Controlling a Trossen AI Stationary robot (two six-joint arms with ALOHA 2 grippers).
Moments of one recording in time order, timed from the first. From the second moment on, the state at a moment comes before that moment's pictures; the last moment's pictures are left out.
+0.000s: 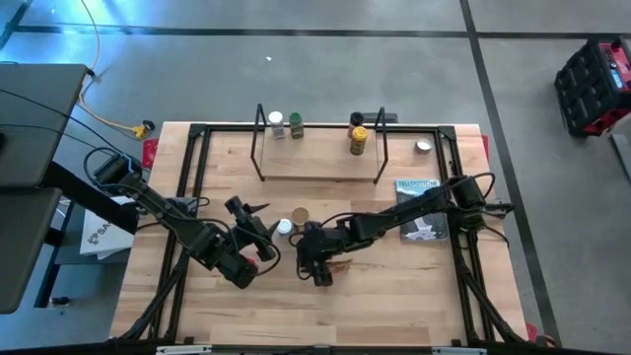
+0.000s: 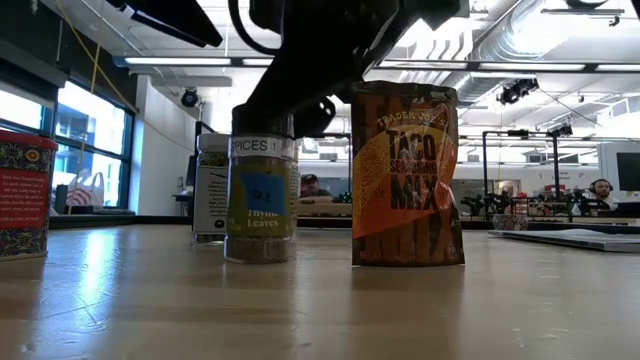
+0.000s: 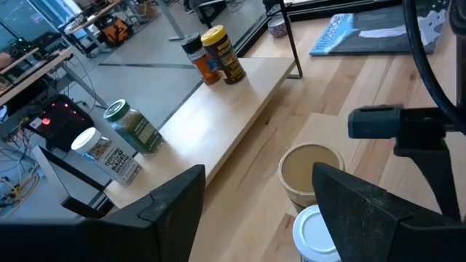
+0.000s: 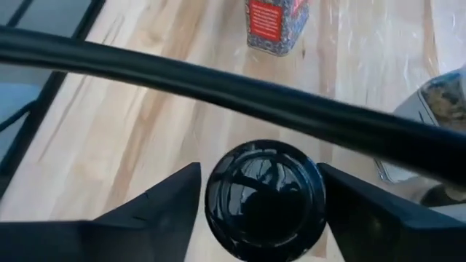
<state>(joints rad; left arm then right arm) -0.61 1.45 1.08 -0.84 -1.17 -0.76 0.25 2.02 1.44 -0.22 -0.06 0.10</state>
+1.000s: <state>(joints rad) -0.62 1.45 1.08 -0.83 -1.19 -0.77 -0.03 1.44 1.43 -0.40 0.06 -0.08</state>
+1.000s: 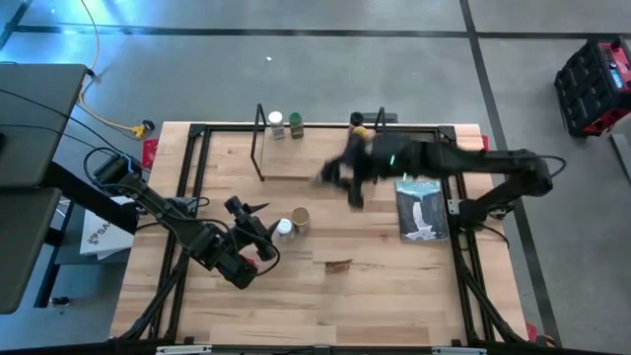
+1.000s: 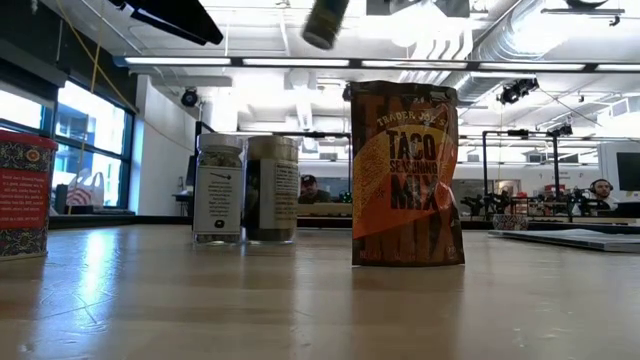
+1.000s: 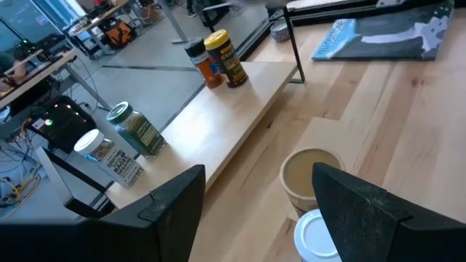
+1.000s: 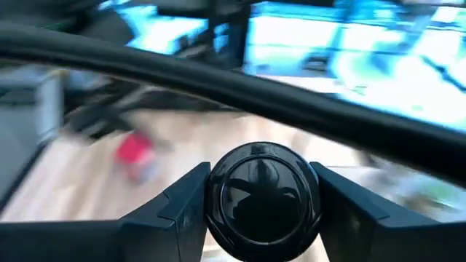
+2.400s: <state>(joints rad) -0.57 1.45 1.08 -0.82 -1.18 -0.76 -0.64 2.17 1.86 -0.45 -0.27 -0.11</state>
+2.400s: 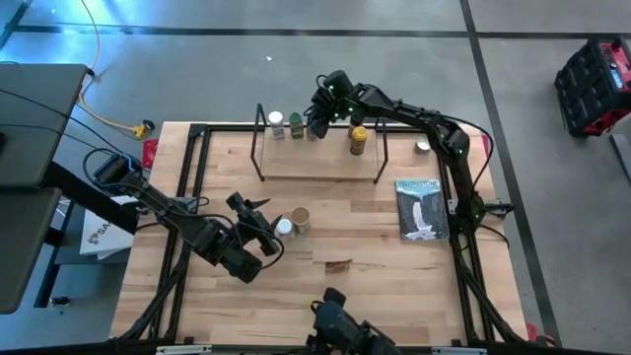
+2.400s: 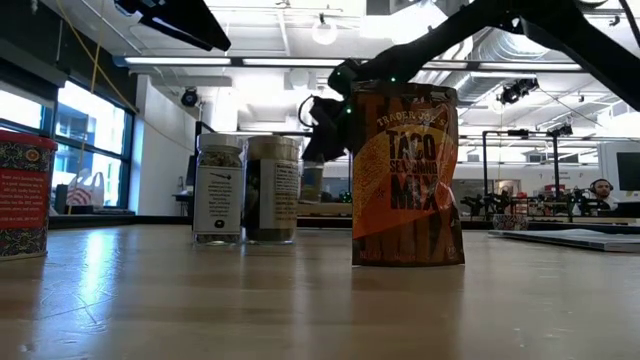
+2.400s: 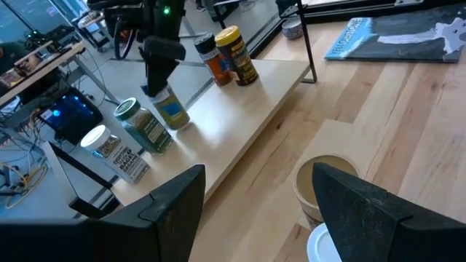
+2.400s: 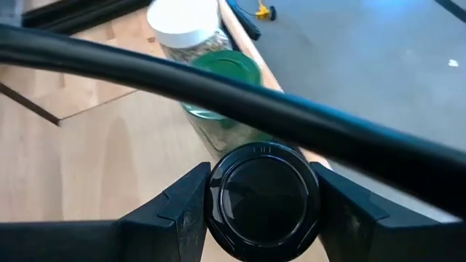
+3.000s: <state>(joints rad) -0.57 1.45 1.08 -0.81 -1.18 -0.76 -0.63 2.19 1.86 -0.42 -0.28 -0.11</state>
